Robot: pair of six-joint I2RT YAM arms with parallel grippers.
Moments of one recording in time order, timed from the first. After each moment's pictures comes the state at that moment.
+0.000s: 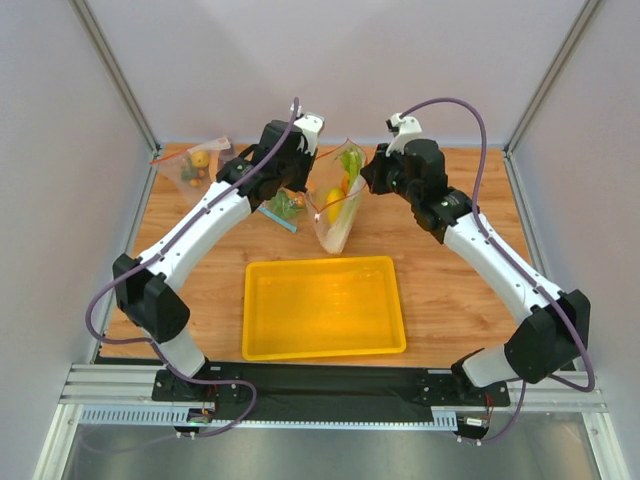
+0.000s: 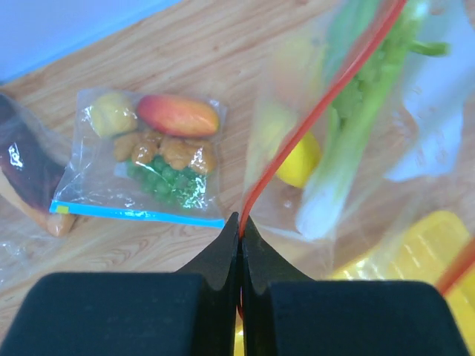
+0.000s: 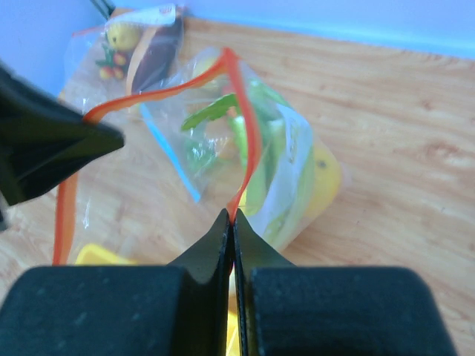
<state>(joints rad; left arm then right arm) -0.60 1.68 1.72 -0.62 -0.14 -0.03 0.47 1.44 1.33 -0.18 -0.04 0.29</state>
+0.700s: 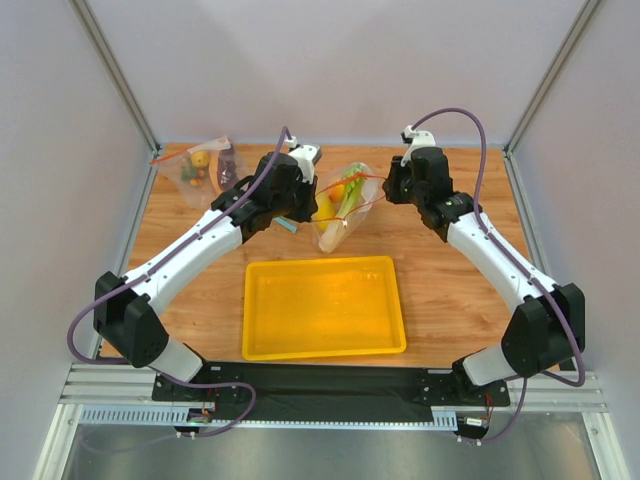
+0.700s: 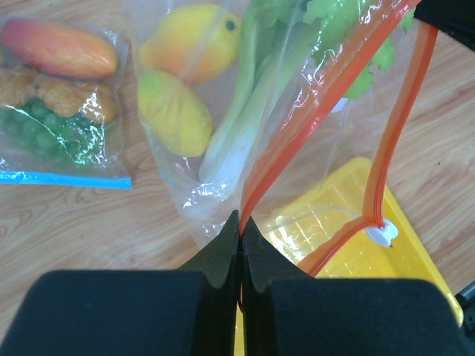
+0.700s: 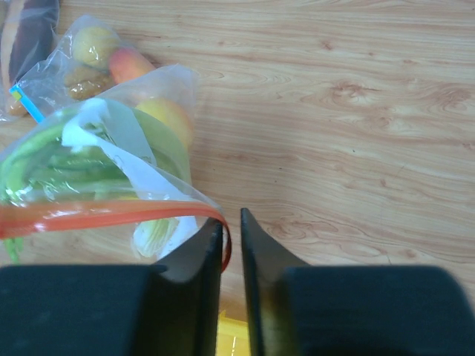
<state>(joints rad) -0.64 1.51 1.40 -0.48 0.03 -0.23 0.38 1.46 1.25 -0.26 0.06 0.27</state>
